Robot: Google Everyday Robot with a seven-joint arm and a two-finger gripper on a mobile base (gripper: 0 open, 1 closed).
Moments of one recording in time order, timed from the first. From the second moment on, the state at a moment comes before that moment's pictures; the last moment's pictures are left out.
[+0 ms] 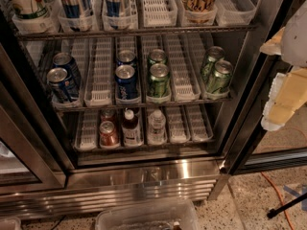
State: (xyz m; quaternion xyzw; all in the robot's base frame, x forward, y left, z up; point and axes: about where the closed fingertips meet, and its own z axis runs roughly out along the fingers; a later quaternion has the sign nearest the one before) arm 0.438 -0.217 0.976 -0.60 0.78 -0.03 0.16
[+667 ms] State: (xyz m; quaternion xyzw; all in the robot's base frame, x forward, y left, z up) arm 0.438 -0.193 0.977 -0.60 0.78 -0.03 0.18
